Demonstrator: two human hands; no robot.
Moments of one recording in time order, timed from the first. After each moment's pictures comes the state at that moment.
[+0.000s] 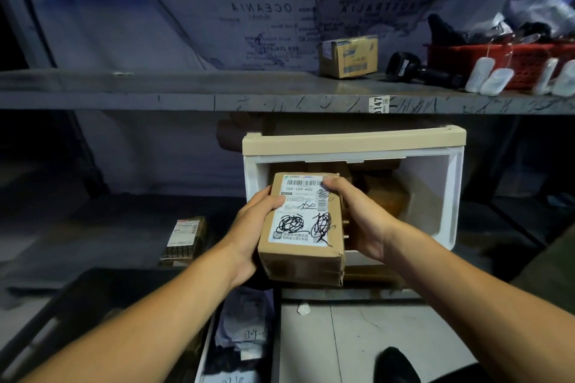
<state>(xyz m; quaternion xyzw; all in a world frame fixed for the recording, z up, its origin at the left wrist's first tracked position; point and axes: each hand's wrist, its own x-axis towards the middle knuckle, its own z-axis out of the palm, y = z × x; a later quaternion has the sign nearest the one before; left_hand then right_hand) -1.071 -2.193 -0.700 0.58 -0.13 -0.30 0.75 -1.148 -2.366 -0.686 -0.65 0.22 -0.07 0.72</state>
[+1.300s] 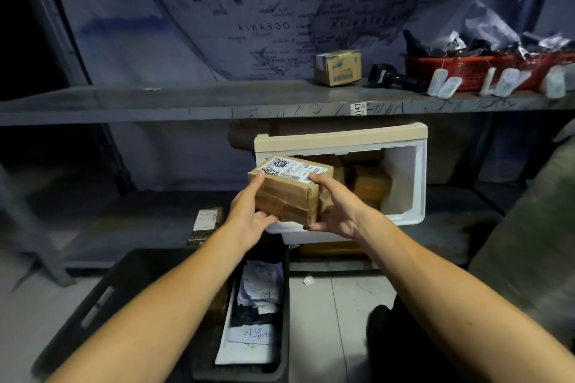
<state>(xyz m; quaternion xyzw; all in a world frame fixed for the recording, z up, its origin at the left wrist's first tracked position) -1.110 -2.153 -0.674 0.51 0.00 -0.25 0.82 -1.201 -2.309 -0.656 -0.56 0.23 -0.04 0.79</state>
